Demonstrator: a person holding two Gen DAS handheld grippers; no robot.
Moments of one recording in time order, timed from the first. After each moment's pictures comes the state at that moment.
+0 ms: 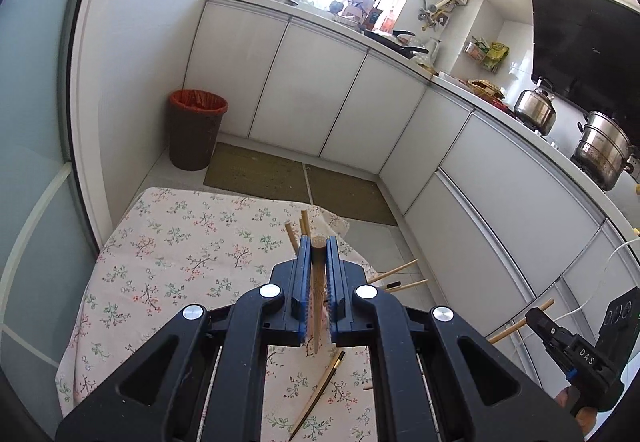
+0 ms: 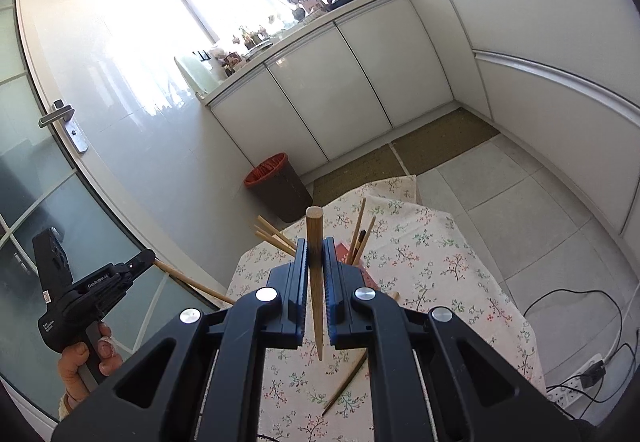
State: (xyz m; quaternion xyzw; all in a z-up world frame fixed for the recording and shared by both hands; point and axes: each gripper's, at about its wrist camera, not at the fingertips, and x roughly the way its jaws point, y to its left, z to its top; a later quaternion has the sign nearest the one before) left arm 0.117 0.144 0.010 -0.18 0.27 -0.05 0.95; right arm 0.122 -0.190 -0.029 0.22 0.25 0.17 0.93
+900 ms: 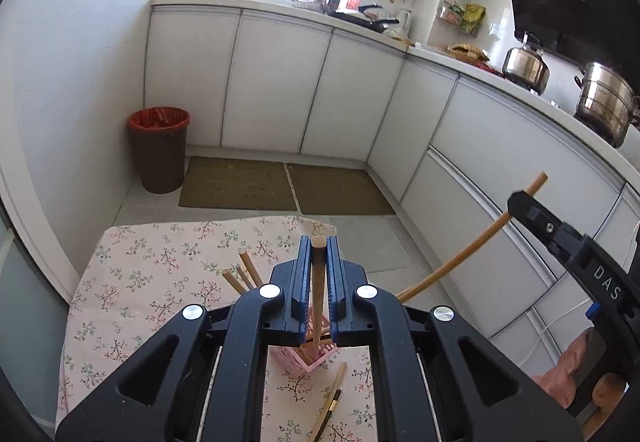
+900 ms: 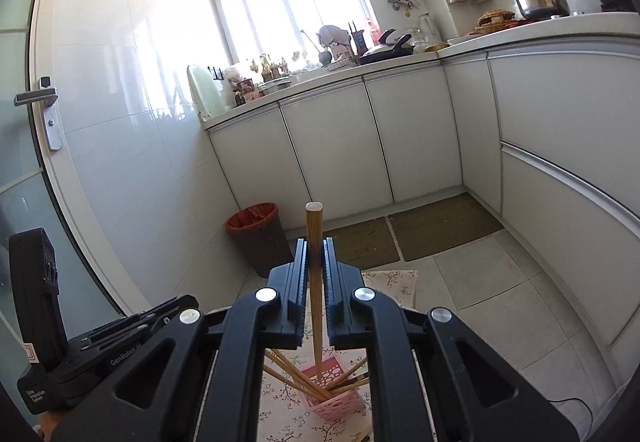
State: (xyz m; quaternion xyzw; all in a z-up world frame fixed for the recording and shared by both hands) left arm 0.214 0.082 -0.006 -0.10 0.30 -0.09 0.95; right arm 0.234 -0.126 0.007 0.12 0.17 0.15 0.97
